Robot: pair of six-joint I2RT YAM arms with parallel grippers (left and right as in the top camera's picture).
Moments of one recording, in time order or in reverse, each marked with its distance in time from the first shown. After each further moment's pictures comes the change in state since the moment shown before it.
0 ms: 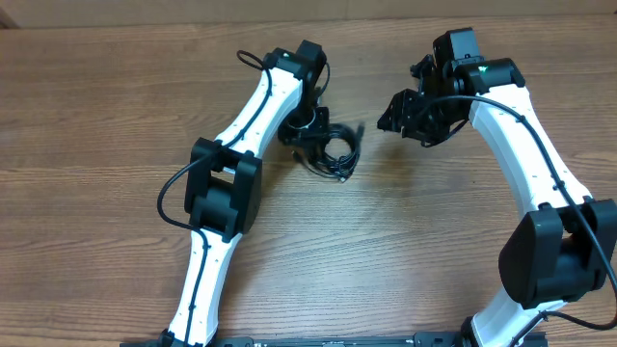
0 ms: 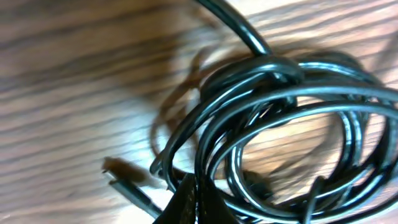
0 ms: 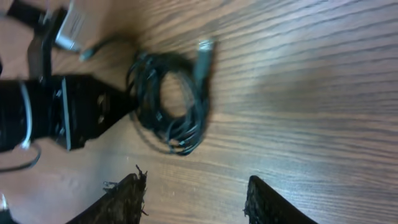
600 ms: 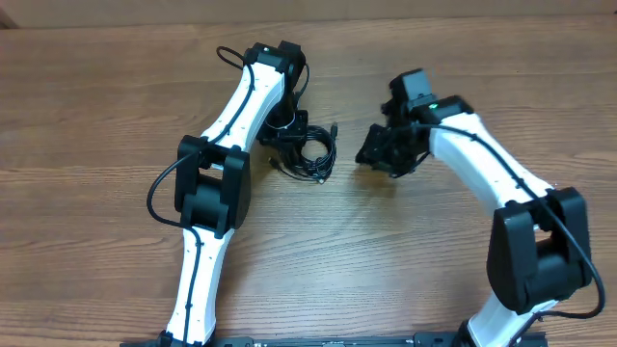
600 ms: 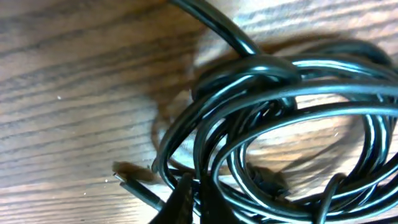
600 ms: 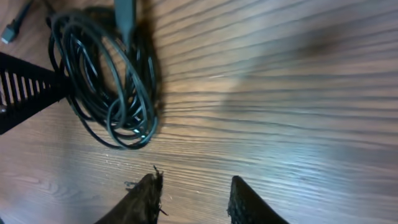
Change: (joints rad) left arm 0.050 0.000 0.000 -0.098 -0.069 0.089; right arm 0.159 0.001 -0.267 0.230 0.028 0.181
